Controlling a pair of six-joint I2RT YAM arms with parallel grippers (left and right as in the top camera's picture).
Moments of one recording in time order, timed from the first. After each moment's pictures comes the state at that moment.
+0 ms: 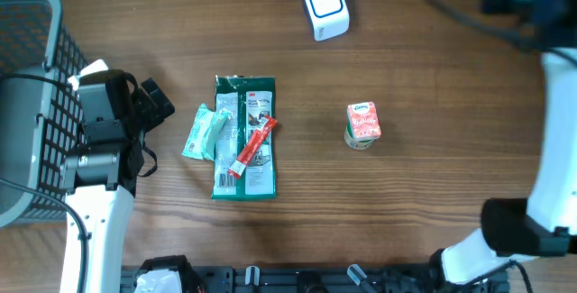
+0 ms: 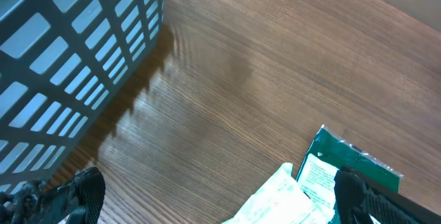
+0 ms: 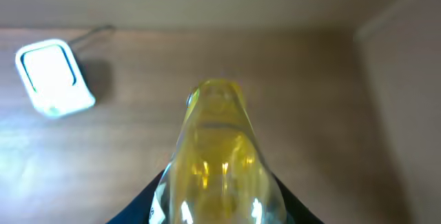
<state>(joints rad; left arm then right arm) 0.09 1.10 0.95 -0.66 -0.22 -0.42 0.00 1.77 2.34 -1.38 0.19 -0.06</state>
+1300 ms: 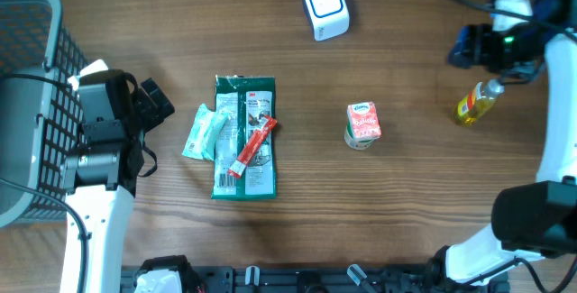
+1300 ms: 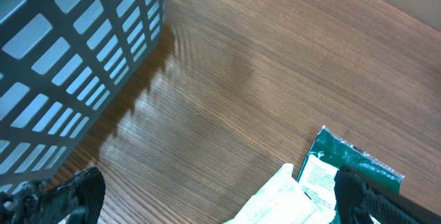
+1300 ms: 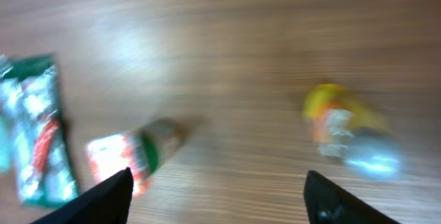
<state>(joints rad) 0.09 1.10 0.95 -0.66 -0.23 -0.42 -0.18 1.79 1.89 -1.44 -0.27 -0.09</state>
